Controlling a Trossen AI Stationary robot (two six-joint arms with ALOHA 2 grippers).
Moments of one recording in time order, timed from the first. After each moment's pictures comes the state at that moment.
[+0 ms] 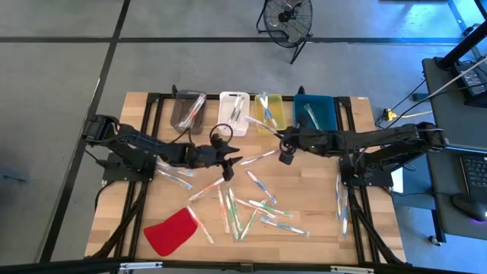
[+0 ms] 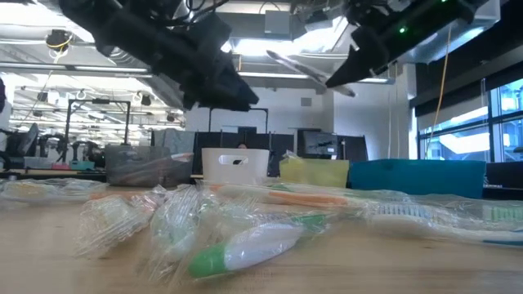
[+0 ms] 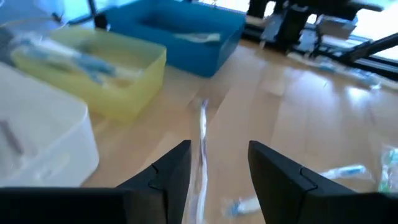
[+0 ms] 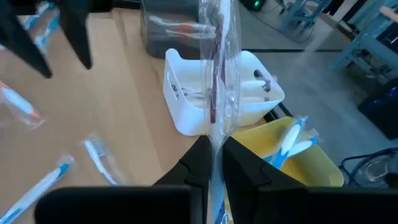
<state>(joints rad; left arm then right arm) -0.08 1.49 0.67 0.40 -0.42 -0.31 0.02 1.18 0.73 -0.10 0.51 -0.02</state>
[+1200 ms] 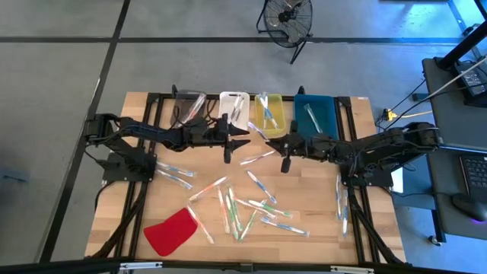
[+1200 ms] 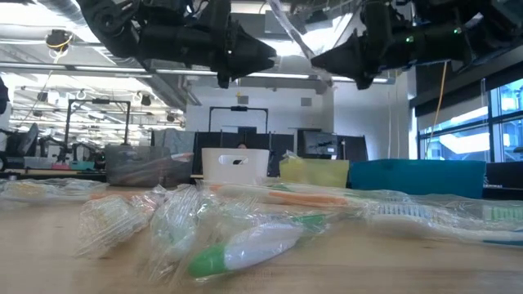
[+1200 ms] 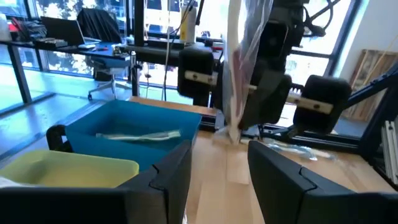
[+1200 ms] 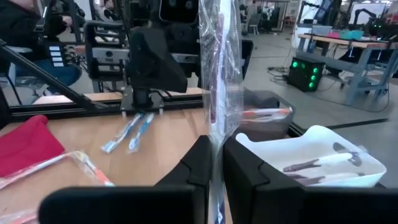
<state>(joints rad) 0.18 1.49 0.67 0.79 0.05 -0.12 0.02 1.27 0.44 0.75 0.24 0.01</state>
